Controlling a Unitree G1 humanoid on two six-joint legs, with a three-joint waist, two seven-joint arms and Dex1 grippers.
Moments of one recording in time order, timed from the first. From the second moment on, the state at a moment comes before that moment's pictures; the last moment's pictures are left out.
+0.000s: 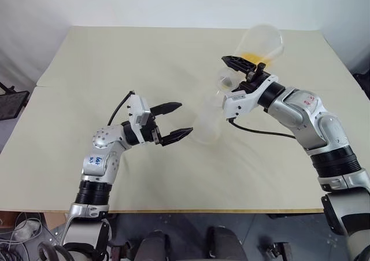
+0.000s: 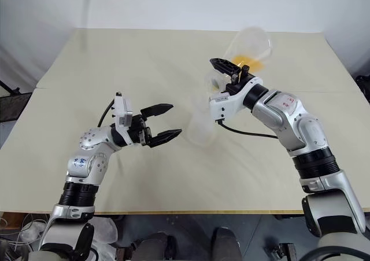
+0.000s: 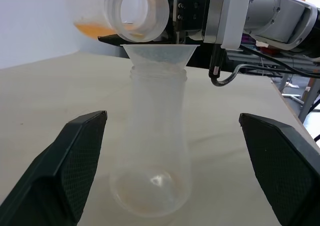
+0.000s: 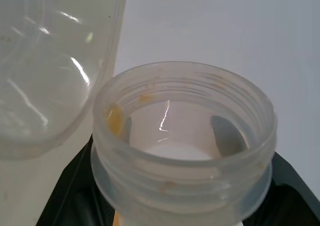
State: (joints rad) left arm -0.53 0.34 0.03 0.09 -0.44 0.17 -0.99; right arm -0.82 -0.70 0.23 0.17 -0.75 -0.44 0.29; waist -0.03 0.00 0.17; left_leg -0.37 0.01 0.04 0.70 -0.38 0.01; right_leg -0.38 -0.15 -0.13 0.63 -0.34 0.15
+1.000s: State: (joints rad) left arm -0.53 0.32 0.03 0.09 -0.44 0.17 -0.98; right arm -0.82 -0.70 0.23 0.17 -0.80 -0.47 0.23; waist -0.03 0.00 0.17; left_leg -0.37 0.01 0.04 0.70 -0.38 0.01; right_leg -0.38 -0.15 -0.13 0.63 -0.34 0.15
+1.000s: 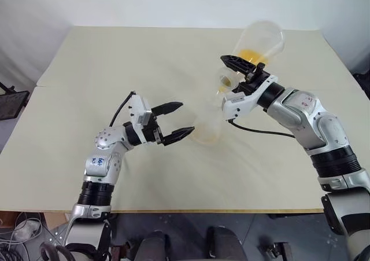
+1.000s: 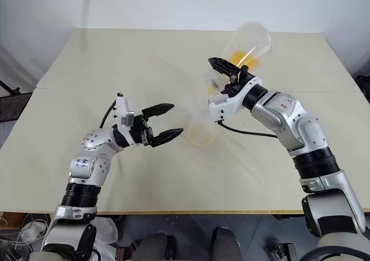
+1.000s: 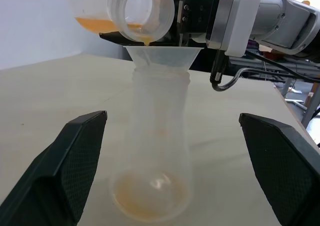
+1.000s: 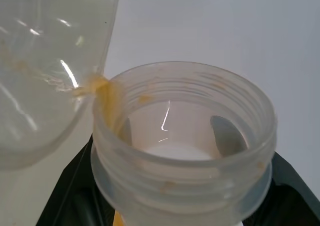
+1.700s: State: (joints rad) left arm -0.51 0.31 0.03 0.11 -0.44 0.12 -0.99; right arm -0.82 -0.72 0.23 0.17 -0.84 -0.48 0.20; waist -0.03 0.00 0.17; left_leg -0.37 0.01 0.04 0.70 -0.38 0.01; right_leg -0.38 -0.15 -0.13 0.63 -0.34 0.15
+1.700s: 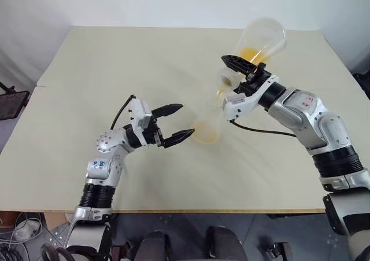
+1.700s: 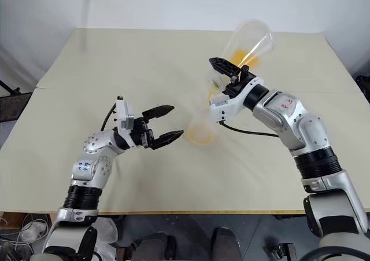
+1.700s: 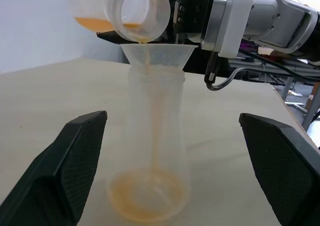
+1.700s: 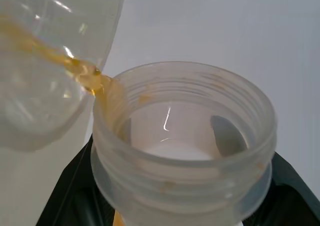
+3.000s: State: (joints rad) left arm -0.51 0.29 0.03 0.14 -0.44 0.10 -0.99; right arm -0.85 -0.73 0.23 0.16 -0.91 -0.50 0.14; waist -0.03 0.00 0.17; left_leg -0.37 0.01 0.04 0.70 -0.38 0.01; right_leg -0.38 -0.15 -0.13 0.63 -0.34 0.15
